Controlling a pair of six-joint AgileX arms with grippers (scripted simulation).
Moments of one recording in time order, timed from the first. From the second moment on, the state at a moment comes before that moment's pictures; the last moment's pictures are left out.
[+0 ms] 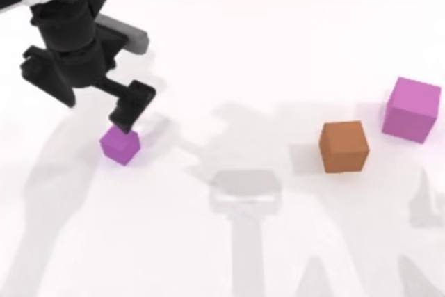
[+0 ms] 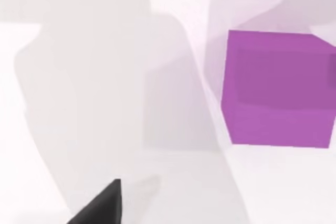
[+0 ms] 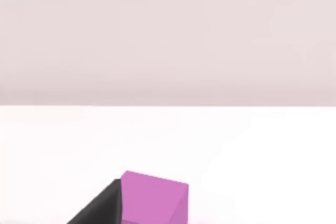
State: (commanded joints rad) left arm -0.29 2.01 1.60 -1.12 0.00 0.24; right arm 0.00 0.00 0.00 0.00 0.00 0.00
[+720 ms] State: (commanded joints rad) left arm -0.30 2.11 1.62 -1.08 0.00 0.25; right arm 0.00 0.00 0.00 0.00 0.00 0.00
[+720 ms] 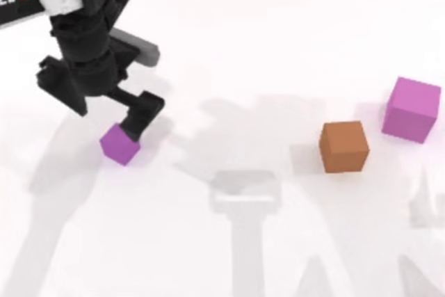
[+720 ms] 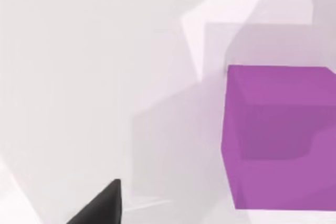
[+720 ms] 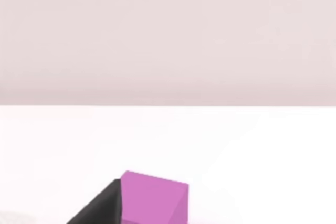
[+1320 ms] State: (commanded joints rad) left arm -0.30 2.20 1.48 -0.85 0.00 0.25; right arm 0.00 0.00 0.00 0.00 0.00 0.00
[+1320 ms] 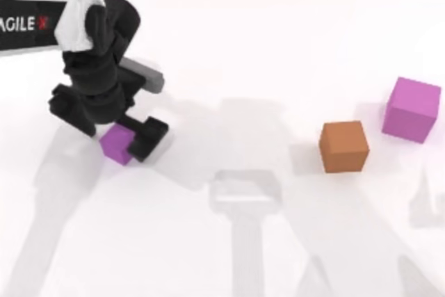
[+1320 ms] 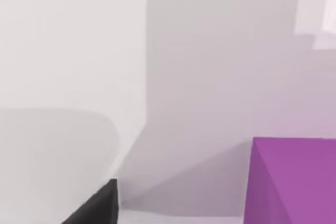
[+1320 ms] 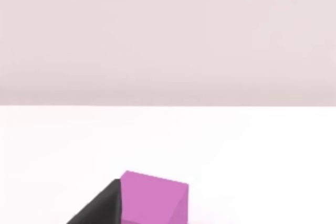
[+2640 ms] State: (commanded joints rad) left arm -0.30 2.16 1.49 -0.86 0.01 0.25; right arm 0.00 0.00 0.00 0.00 0.00 0.00
